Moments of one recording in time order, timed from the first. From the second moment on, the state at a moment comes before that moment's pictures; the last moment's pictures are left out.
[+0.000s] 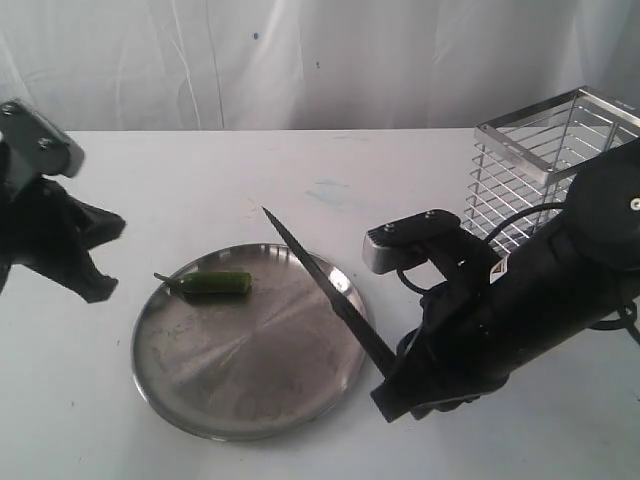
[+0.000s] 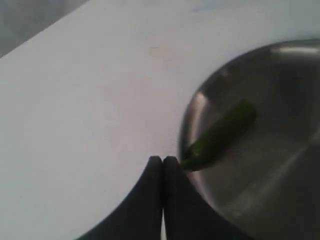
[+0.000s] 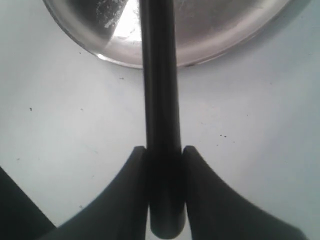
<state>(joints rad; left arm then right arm) -0.06 1.35 -0.64 1.57 -0.29 -1.06 0.54 1.40 -0.78 0.52 0.74 -0.49</state>
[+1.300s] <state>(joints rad) -0.12 1.82 -0.82 1.27 -0.43 -0.03 0.54 1.40 -0.82 0.45 0.73 -0.38</state>
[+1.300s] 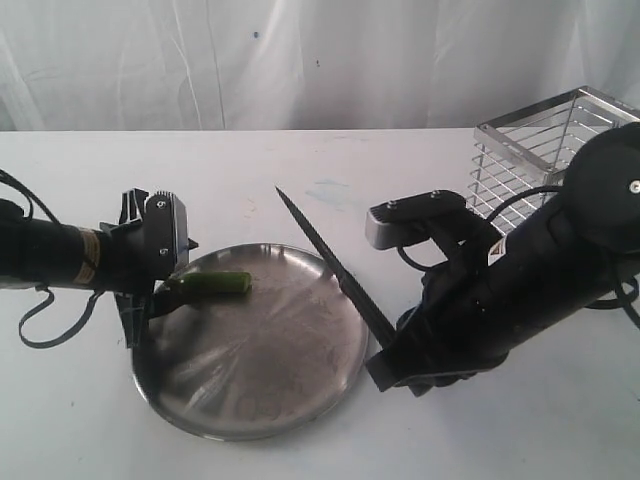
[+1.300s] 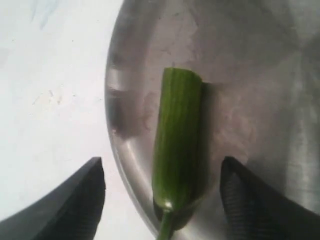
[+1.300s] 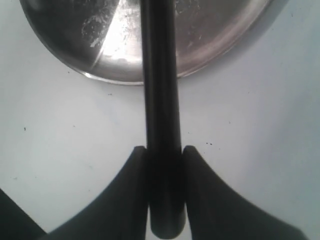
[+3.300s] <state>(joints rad) -0.14 1.97 -1.05 1.66 -0.46 -0.65 0.46 1.60 -1.02 0.64 0.94 -0.51</state>
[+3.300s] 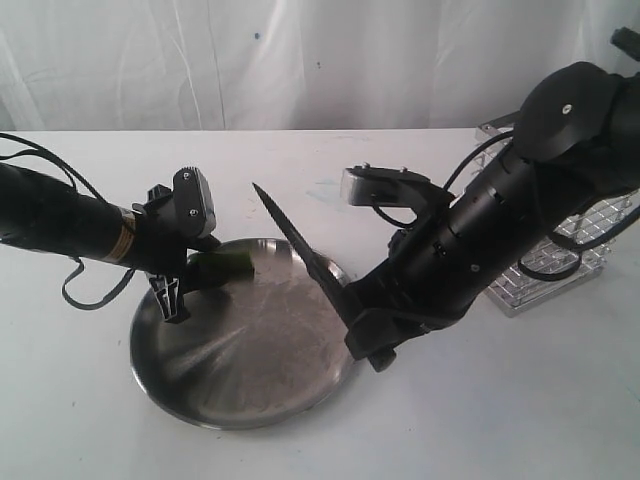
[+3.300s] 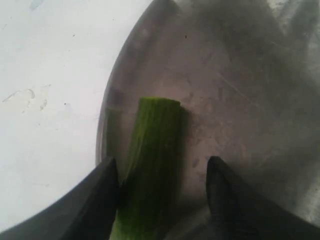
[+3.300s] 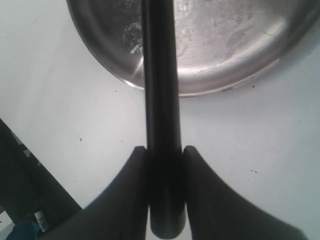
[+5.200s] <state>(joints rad) -0.14 1.98 -1.05 1.66 -0.40 -0.70 0.46 1.60 -1.02 0.64 0.93 -0.52</state>
